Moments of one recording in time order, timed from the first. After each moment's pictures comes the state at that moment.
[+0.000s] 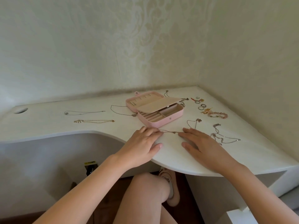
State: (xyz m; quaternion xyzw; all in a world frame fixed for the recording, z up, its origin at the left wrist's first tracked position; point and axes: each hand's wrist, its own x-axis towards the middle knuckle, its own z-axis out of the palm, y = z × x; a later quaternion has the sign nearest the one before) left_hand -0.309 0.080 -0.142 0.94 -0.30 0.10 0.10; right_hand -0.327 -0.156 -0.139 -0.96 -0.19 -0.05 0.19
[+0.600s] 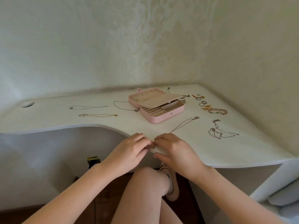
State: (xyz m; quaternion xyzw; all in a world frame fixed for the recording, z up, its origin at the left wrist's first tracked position) left_hand -0.356 0.112 -0.148 0.90 -0.34 0.15 0.20; right_hand -0.353 -0.087 -0.153 -0.90 -0.34 -0.15 0.22
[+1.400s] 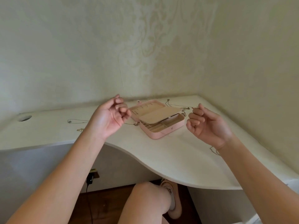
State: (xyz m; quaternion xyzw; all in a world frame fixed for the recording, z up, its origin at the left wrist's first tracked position) left_hand -0.280 0.131 -0.036 0.40 -0.05 -0.07 0.91; right_hand -0.271 -0.154 -0.075 -0.37 -0.14 0.22 0.89
